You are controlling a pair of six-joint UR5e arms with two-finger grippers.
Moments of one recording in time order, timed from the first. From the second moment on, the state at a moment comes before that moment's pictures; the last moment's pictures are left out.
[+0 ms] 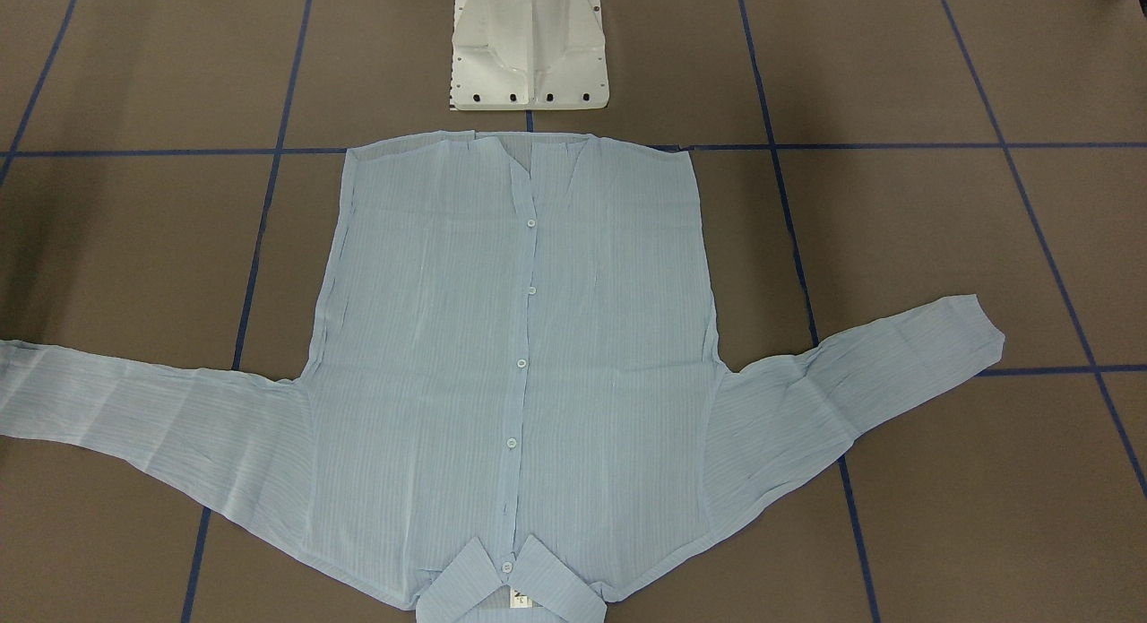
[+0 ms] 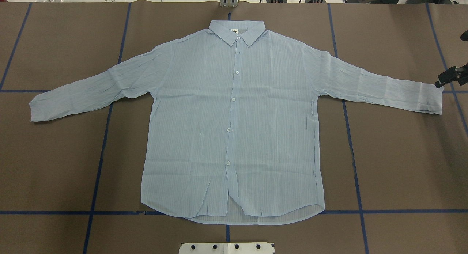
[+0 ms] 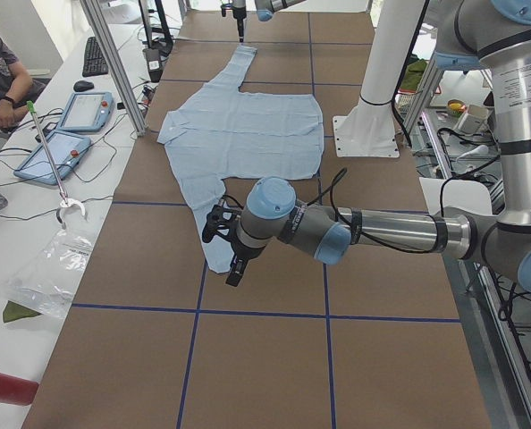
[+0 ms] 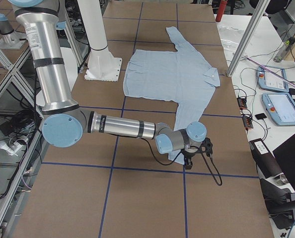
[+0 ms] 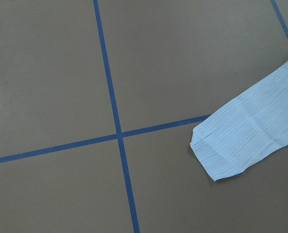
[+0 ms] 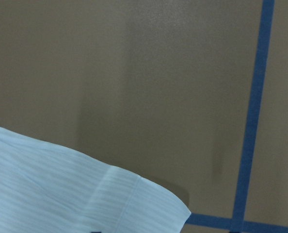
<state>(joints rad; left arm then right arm) -1.55 -1.35 -1.86 -1.98 -2.36 -0.14 1.30 -1.33 1.14 -1.10 2.30 0.25</state>
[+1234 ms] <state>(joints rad) -1.55 -1.35 -1.87 -1.98 -2.37 -0.15 1.27 -1.28 1.02 -1.08 2.26 0.25</state>
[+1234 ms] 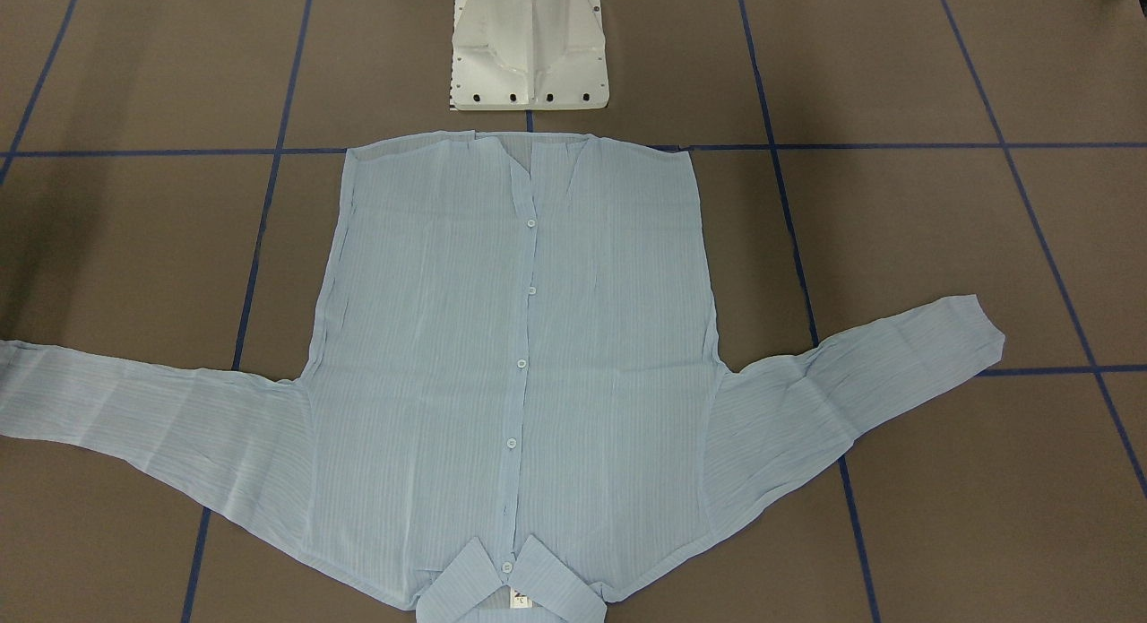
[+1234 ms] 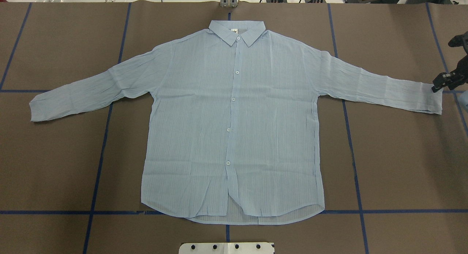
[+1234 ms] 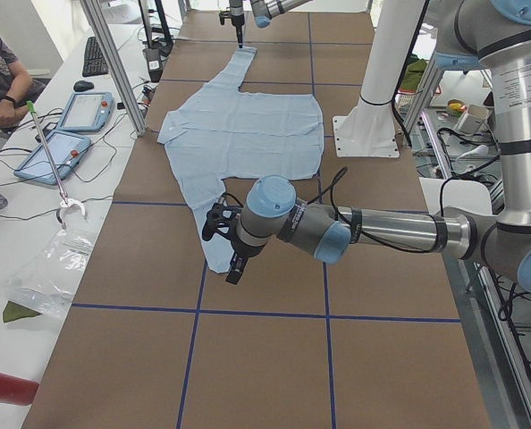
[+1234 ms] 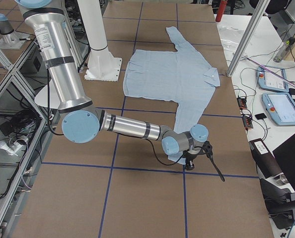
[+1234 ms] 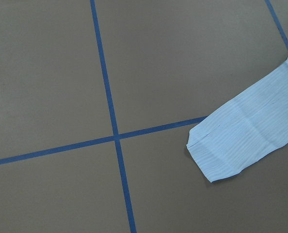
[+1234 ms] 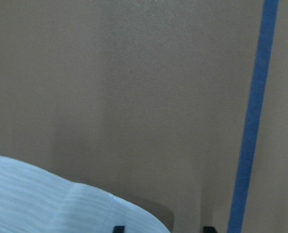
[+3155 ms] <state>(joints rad) -1.55 -1.35 -1.87 -2.00 -2.36 -0.15 0.98 -1.14 1.51 -1.09 2.32 1.12</state>
